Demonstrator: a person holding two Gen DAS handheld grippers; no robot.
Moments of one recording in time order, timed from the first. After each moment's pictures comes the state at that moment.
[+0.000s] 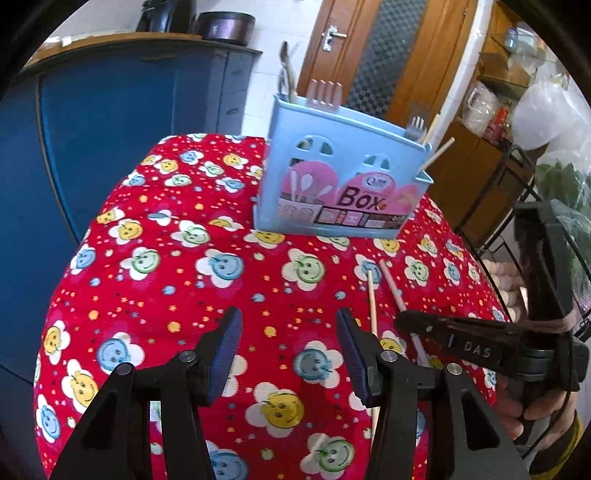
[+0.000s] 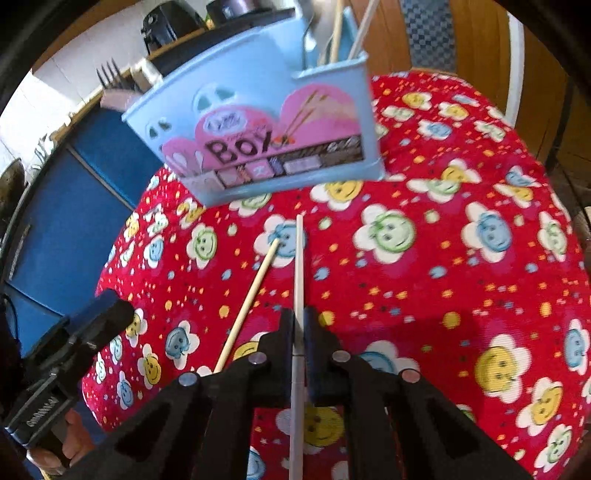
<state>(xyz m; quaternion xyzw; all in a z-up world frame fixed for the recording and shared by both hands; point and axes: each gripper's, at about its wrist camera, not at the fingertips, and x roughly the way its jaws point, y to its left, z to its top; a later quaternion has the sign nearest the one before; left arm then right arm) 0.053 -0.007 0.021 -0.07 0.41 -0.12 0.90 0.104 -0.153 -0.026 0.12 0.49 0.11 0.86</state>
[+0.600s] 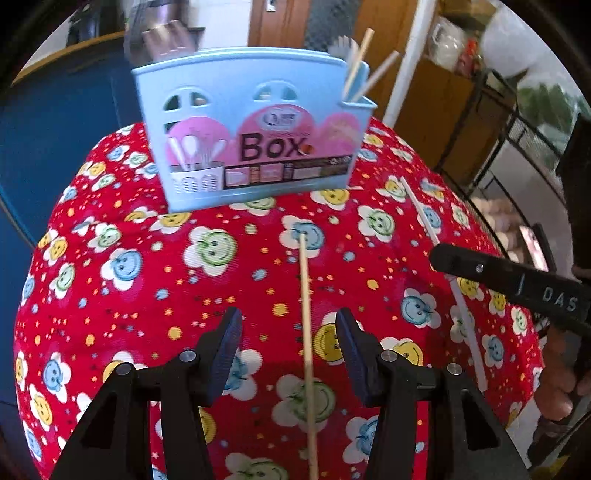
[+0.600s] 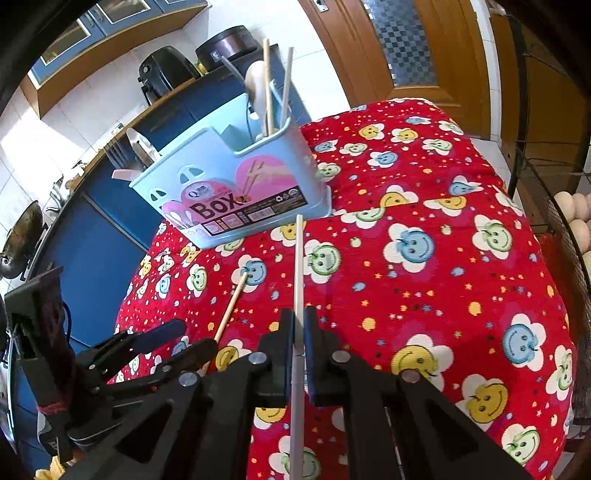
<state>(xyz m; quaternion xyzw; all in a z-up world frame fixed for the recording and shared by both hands) 0.069 -0.088 0.002 0.02 0.46 -0.17 0.87 0.078 -0.211 -0.005 0.18 0.43 0.12 0.88</state>
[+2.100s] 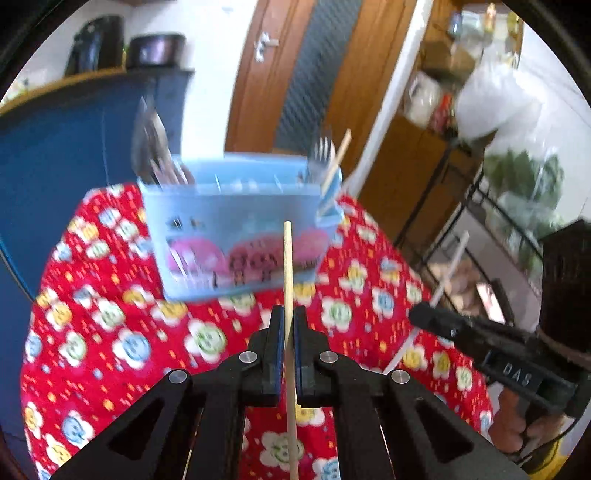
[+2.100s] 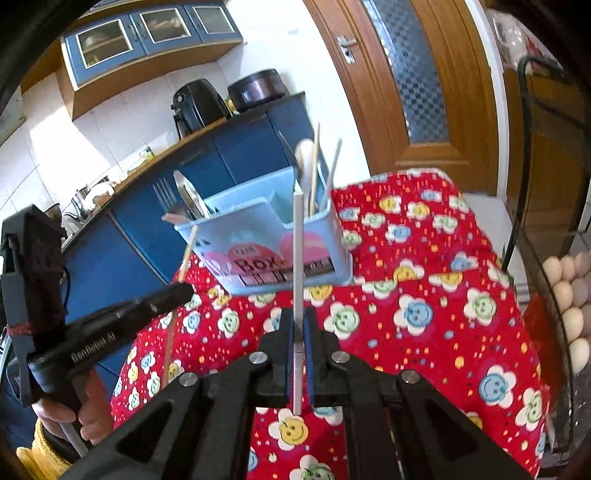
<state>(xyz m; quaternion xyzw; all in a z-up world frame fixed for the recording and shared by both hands) 0.078 -0.043 0.080 -0.05 0.36 -0.22 0.90 0.062 -0.203 0.052 0.14 0.33 0.13 0.92</state>
